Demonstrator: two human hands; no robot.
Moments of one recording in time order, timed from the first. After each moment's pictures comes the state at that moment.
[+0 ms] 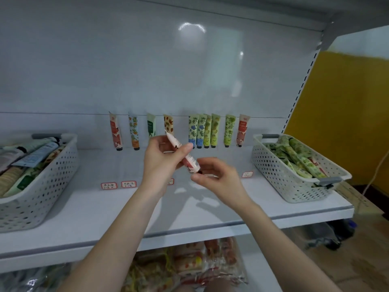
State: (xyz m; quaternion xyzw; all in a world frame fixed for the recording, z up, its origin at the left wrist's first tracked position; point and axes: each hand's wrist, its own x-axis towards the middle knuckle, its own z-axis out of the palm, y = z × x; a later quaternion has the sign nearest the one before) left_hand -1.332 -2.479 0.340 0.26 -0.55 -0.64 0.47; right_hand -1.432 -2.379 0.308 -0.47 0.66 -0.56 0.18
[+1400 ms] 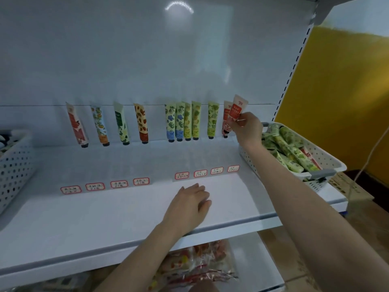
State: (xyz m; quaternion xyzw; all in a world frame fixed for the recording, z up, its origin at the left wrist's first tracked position) left_hand -1.404 -2.444 0.215 0.14 -0.96 -0.19 0.14; right_hand -1.612 -2.414 0.322 -0.28 0.82 -0.50 -0.08
